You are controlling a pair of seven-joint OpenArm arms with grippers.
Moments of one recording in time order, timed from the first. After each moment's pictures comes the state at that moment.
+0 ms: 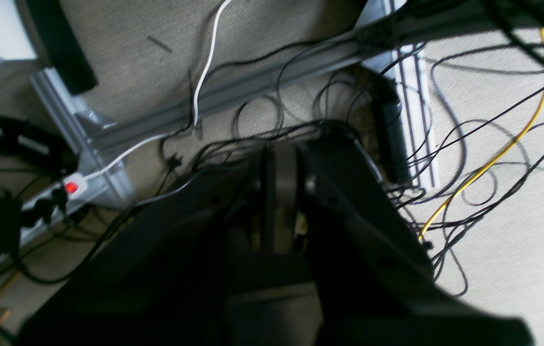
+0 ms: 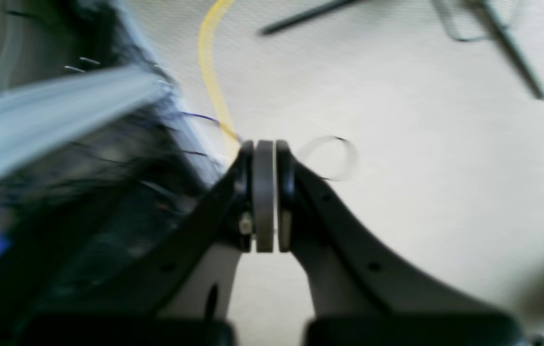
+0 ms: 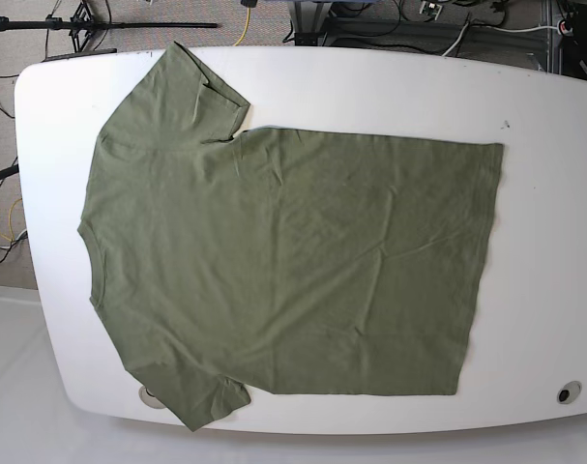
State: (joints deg) left arm 23.8 -1.7 -33.7 34.1 47.5 -14.2 -20.4; right arm -22.2 -0.6 58.3 30.4 -26.7 25.0 7.6
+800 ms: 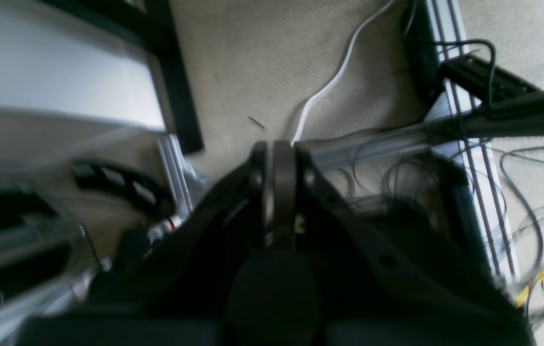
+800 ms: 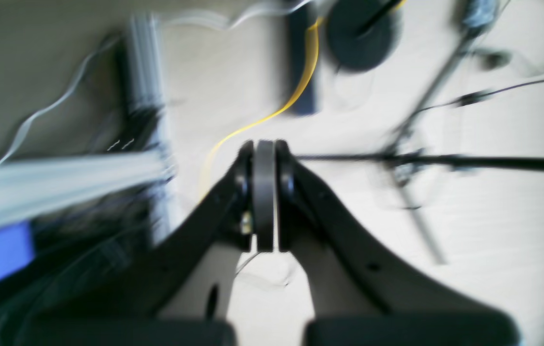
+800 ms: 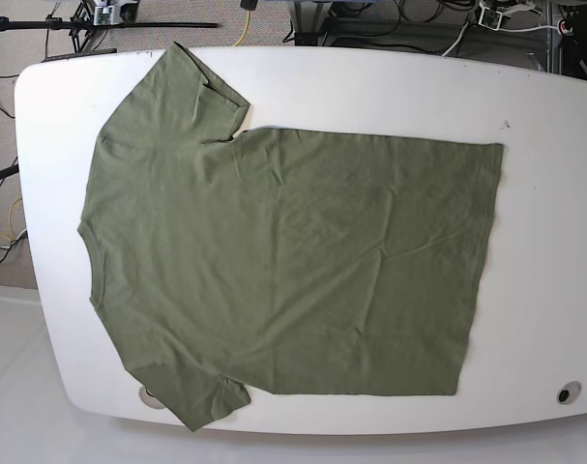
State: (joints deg) left arm 40.5 -5.4 -32.3 68.0 29.2 -21.0 -22.8; right arm -43.5 -0.6 41.9 78.4 -5.7 29.4 3.6
